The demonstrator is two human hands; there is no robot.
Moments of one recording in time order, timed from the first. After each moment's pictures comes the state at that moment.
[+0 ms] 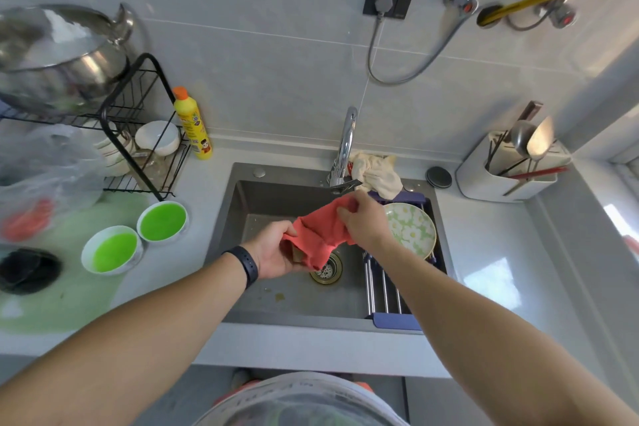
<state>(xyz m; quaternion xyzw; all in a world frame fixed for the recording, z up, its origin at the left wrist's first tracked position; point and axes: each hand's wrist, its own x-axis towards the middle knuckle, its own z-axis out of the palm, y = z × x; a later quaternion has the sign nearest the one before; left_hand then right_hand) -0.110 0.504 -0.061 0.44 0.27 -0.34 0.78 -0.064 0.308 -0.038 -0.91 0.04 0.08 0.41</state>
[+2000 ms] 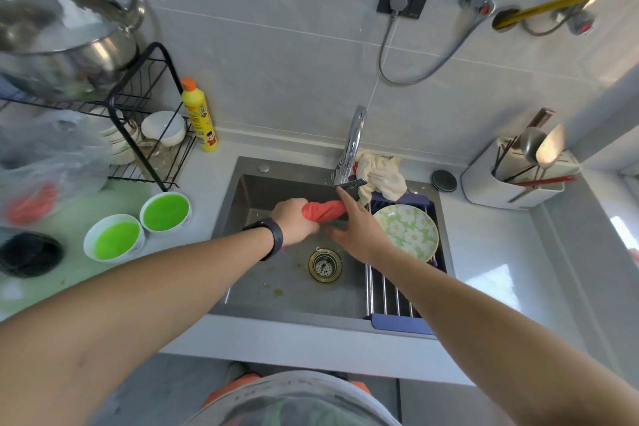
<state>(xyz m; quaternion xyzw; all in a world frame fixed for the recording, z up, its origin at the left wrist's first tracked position) -0.074 0.490 -0.051 0.92 0.04 -0.17 0.35 -0.068 0.302 -0.064 -0.93 -0.13 0.16 0.30</state>
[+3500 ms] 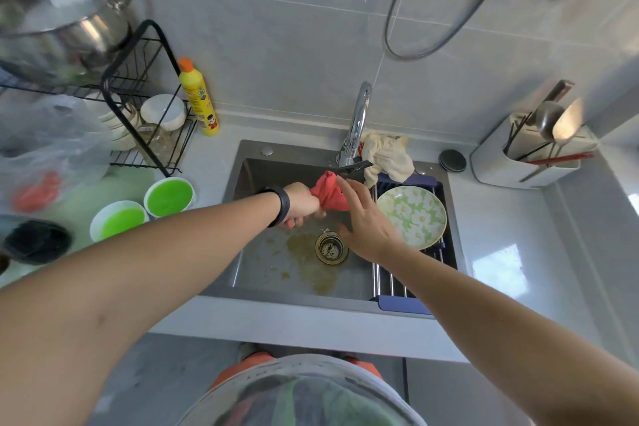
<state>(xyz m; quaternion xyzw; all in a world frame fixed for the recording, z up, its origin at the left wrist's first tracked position) -0.046 0.490 -0.056 0.84 0.12 -0.38 0.36 -0.087 0.294 -0.080 -0.94 -0.24 0.05 0.24</state>
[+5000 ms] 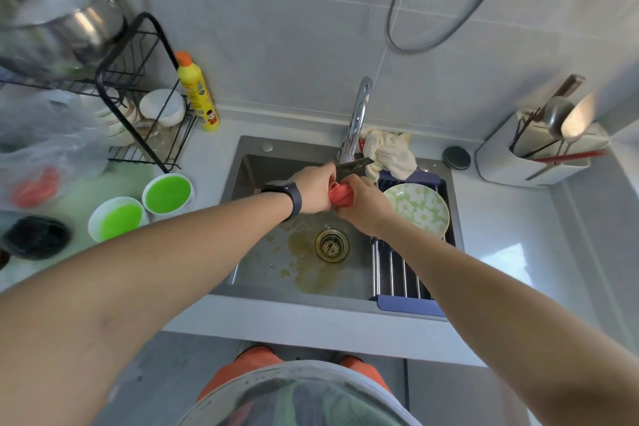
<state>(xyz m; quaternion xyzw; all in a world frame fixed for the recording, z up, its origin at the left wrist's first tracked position) -0.042 0.468 -0.037 0.95 -0.08 -0.19 0.24 -0.050 0.302 -0.064 -0.94 -0.11 0.16 0.27</state>
